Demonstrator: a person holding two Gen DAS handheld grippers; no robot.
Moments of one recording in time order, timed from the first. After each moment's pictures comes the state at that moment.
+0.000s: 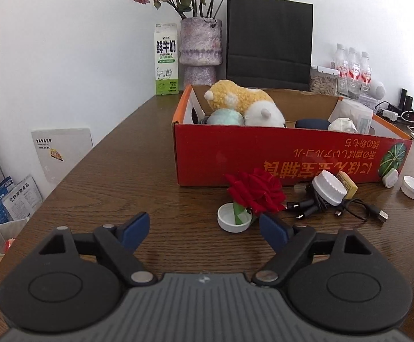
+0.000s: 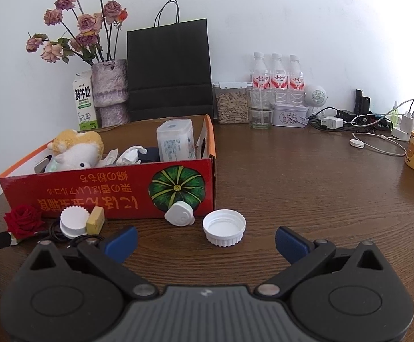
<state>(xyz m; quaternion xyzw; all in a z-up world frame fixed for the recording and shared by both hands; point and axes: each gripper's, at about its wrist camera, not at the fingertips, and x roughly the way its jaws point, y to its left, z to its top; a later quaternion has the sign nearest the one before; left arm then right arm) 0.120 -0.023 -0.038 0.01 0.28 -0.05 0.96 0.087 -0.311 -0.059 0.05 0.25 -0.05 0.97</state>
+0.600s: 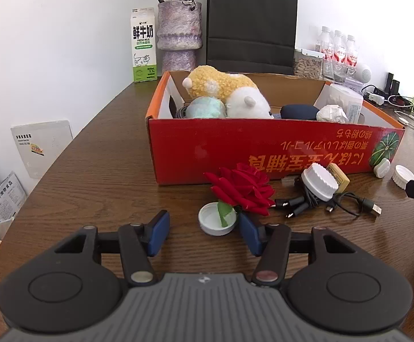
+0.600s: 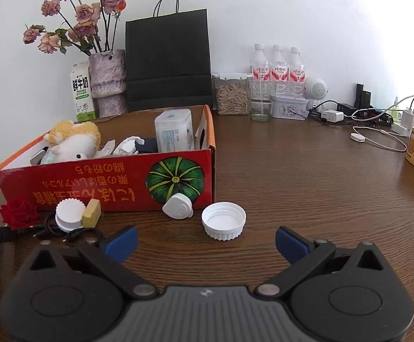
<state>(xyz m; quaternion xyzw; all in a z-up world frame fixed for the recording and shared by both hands) 0.146 -0.030 -0.036 0.03 0.31 -0.09 0.95 0.093 -0.311 -0.062 0.05 0.27 -0.05 0.96</state>
